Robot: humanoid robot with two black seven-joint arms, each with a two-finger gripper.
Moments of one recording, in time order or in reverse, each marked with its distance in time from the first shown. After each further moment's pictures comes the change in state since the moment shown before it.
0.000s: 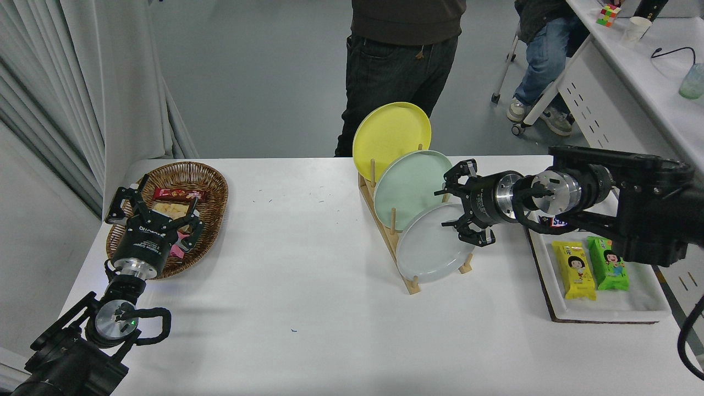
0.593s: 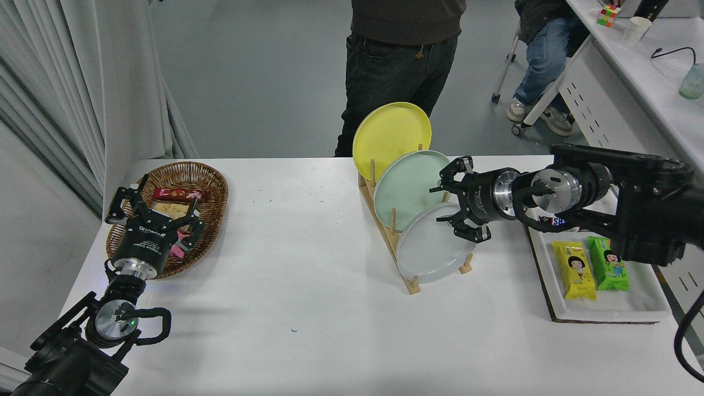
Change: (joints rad) left arm 0.000 0.000 0.000 0.000 0.000 0.000 0.000; right arm -0.017 0.000 0.032 -0.018 -0.038 0.050 0.002
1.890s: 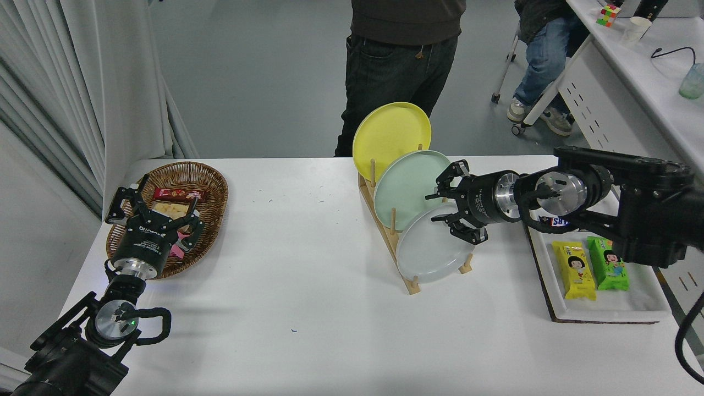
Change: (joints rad) left arm 0.000 0.000 0.000 0.000 0.000 0.000 0.000; right arm -0.015 0.000 0.002 -0.017 -0.029 0.089 0.022
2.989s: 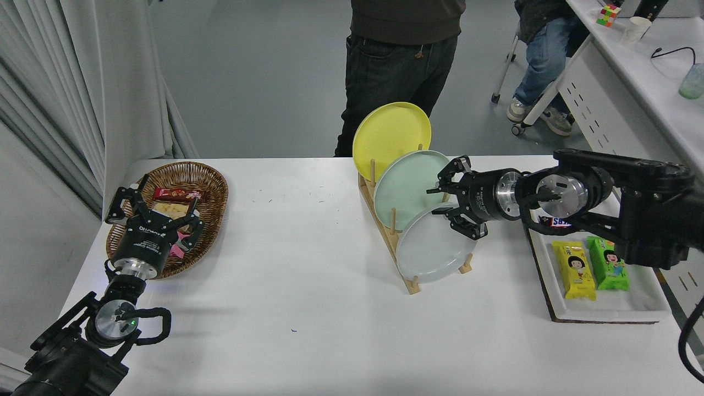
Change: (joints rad) left arm 0.000 0.000 0.000 0.000 0.000 0.000 0.000; right arm 0.002 -0.006 -0.014 0.002 -0.006 -0.013 0.041
